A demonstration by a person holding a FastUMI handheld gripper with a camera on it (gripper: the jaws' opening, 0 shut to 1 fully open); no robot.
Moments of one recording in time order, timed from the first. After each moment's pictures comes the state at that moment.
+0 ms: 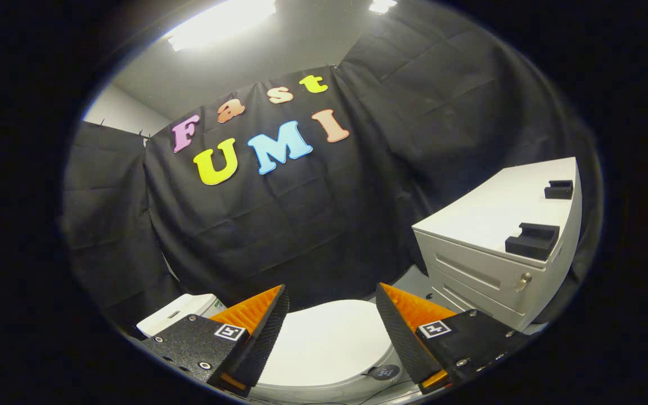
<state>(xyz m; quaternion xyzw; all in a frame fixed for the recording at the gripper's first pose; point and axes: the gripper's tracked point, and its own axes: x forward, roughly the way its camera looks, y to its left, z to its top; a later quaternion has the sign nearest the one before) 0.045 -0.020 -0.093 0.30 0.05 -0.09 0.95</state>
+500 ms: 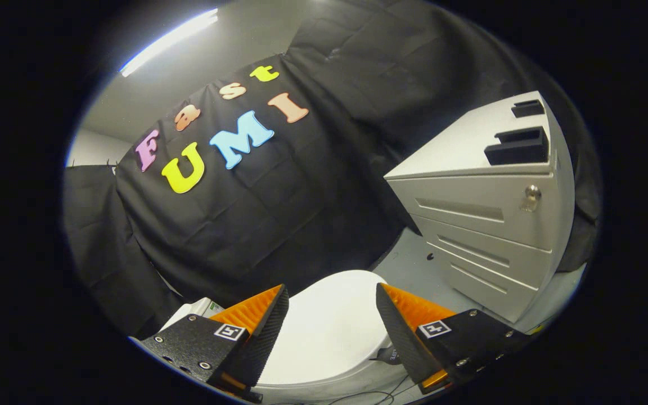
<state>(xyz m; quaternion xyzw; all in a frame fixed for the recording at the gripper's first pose) 0.048 -0.012 -0.175 0.41 0.10 -0.12 0.90</state>
